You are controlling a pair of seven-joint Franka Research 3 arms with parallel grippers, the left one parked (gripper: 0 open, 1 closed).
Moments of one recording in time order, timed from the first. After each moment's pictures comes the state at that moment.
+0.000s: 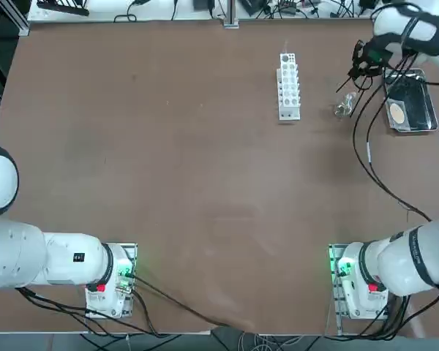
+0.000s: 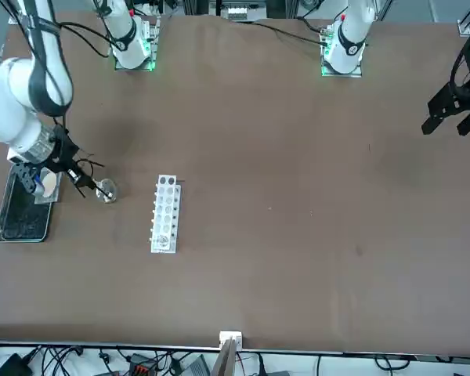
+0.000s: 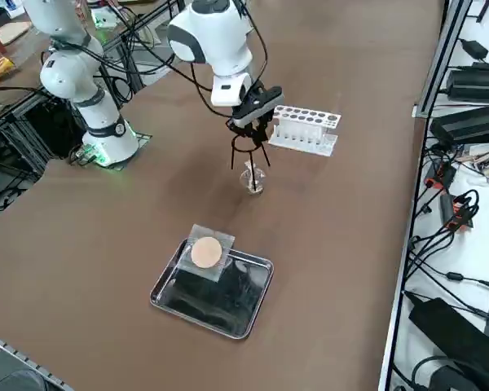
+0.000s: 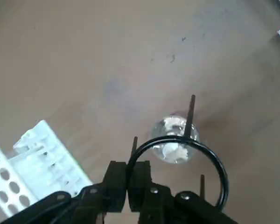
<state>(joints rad) 0.37 0.11 -0.42 -2.18 0.31 2.39 0.43</state>
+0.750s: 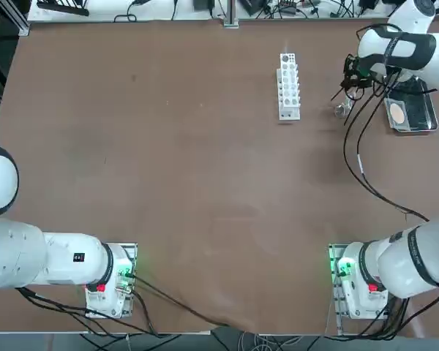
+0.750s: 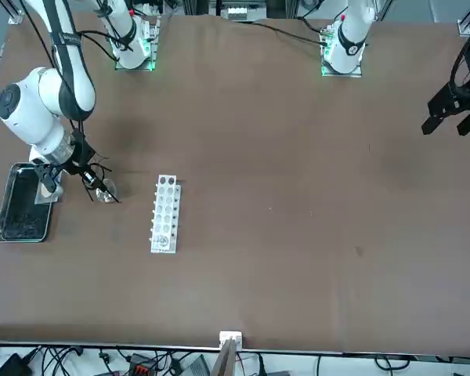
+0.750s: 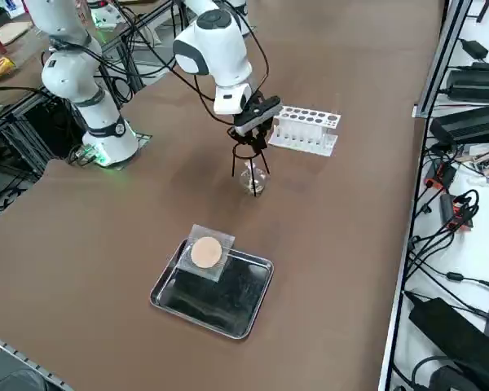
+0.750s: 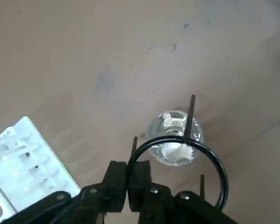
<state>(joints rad) 0.41 0.14 -0.42 -2.25 0.31 2.50 0.44</state>
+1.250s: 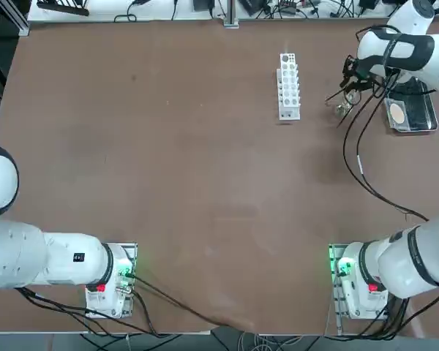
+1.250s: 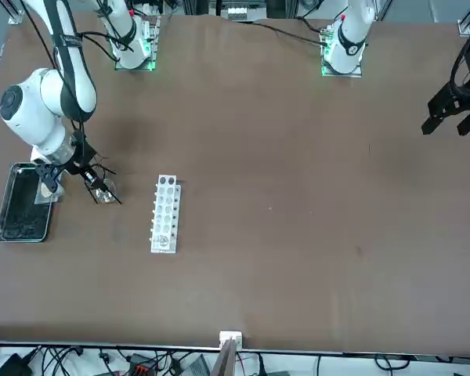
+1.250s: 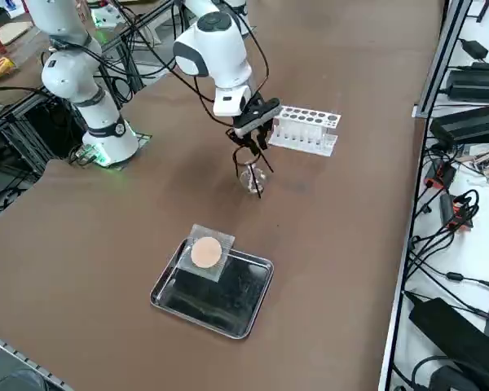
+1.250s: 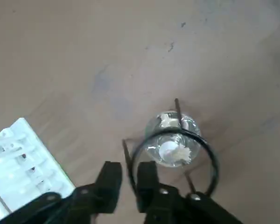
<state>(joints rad) 0.41 0.15 -0.42 -2.26 0.31 2.50 0.44</state>
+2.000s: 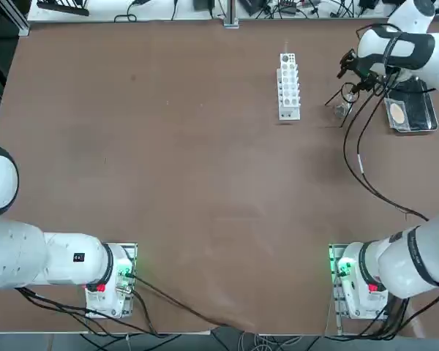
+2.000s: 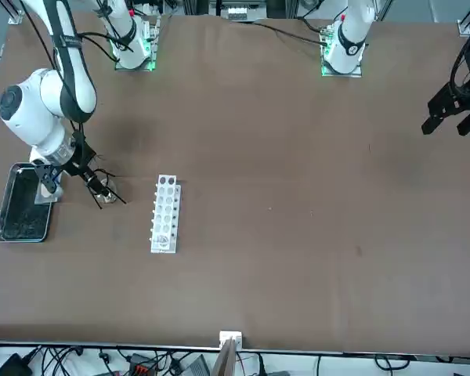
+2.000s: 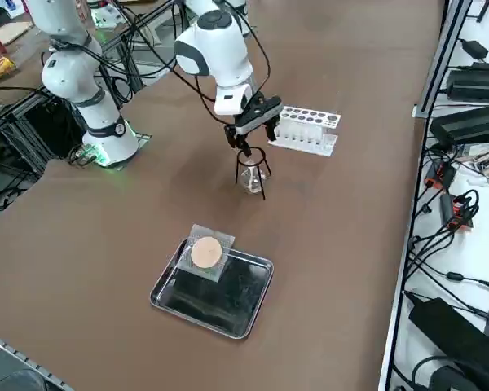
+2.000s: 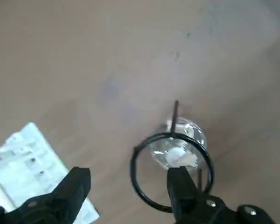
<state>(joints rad) 0.41 0.15 -0.42 -2.23 0.31 2.51 0.44</state>
